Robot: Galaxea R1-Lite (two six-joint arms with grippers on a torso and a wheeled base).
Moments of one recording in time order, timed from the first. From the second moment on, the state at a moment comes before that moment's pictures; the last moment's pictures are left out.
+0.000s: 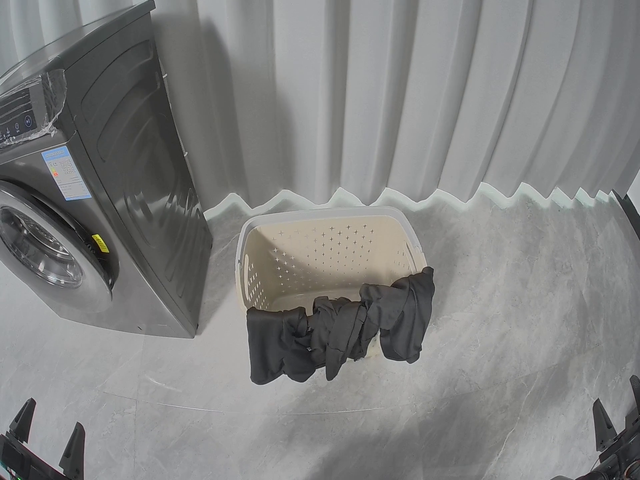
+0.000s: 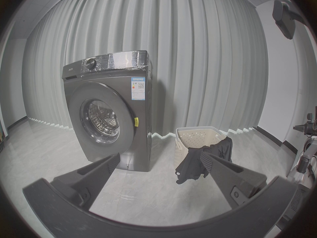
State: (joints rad) left arm 0.00 0.02 -0.02 0.00 0.00 -0.04; right arm 0.00 0.02 -0.02 0.00 0.00 0.00
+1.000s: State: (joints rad) left arm 0.00 0.02 -0.02 0.00 0.00 -0.04; right arm 0.00 0.02 -0.02 0.00 0.00 0.00
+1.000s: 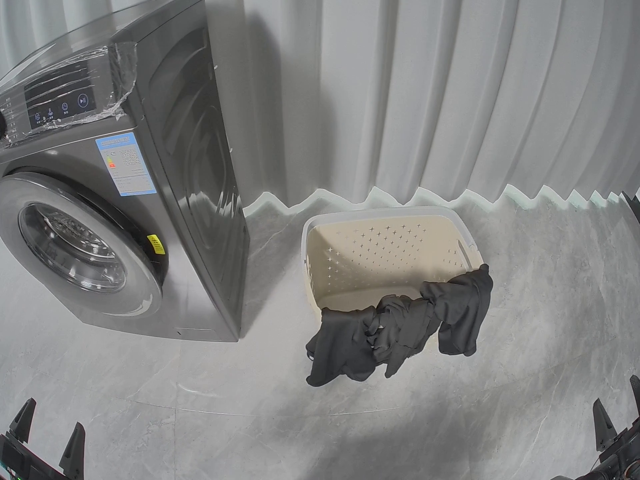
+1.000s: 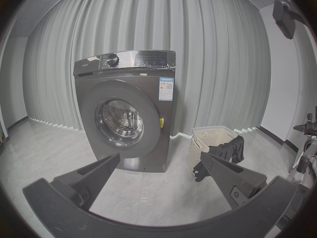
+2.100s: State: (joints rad) left arm 0.00 0.02 -0.02 0.00 0.00 -0.04; right arm 0.00 0.02 -0.02 0.00 0.00 0.00
